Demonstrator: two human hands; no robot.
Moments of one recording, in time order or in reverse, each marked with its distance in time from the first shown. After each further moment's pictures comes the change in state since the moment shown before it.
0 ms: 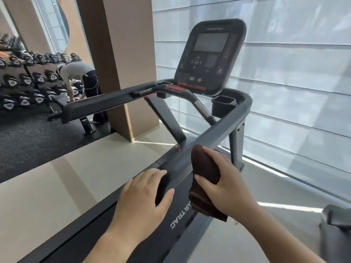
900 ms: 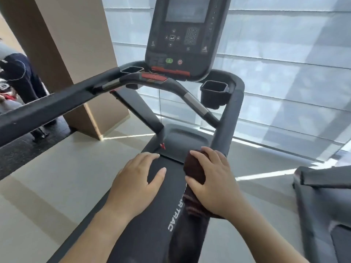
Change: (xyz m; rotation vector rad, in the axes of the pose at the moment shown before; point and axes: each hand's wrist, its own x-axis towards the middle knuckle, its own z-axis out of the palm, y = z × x) left_hand 0.199 -0.112 0.035 -0.182 -0.153 0.107; right_hand 0.139 0.038 0.096 -0.432 -0.008 0.284
